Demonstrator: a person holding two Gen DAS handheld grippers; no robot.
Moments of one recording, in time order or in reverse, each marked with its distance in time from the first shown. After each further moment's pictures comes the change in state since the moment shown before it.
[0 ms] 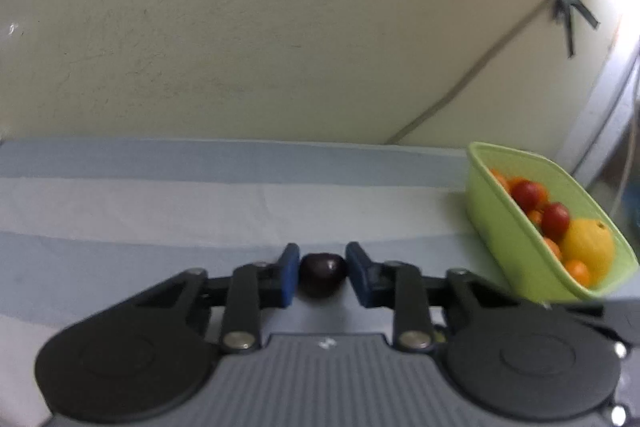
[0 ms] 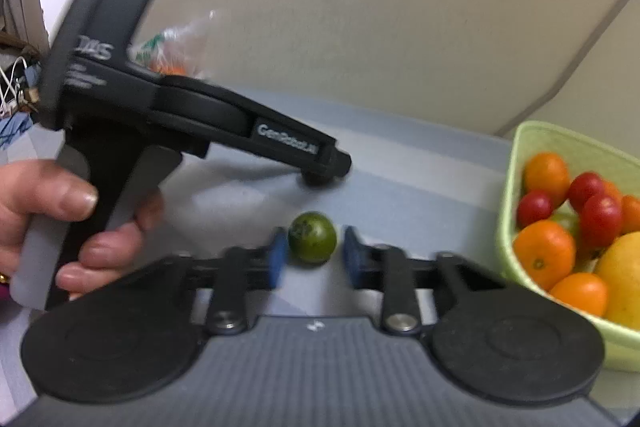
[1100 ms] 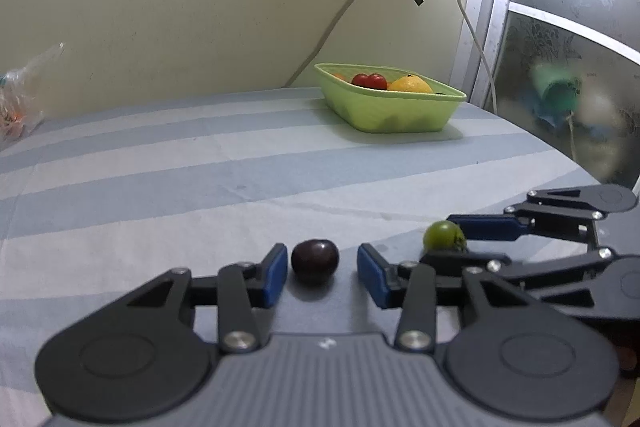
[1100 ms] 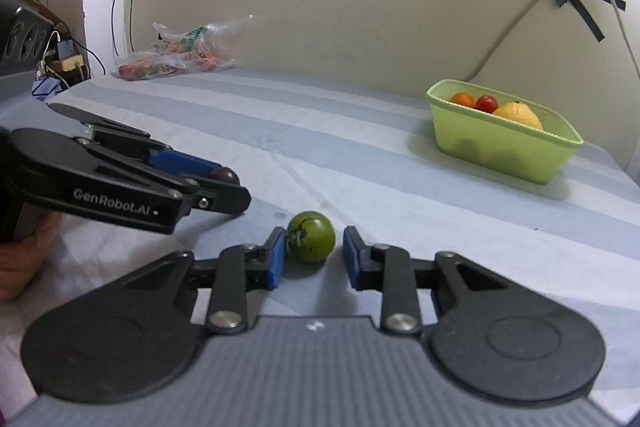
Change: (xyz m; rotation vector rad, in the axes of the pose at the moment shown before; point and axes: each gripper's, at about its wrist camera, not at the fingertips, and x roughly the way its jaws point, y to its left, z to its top) left arm -0.157 -0.078 -0.164 0.196 -0.084 -0.059; right arm -0.138 0.054 -0.111 -0.045 -0.096 -0.129
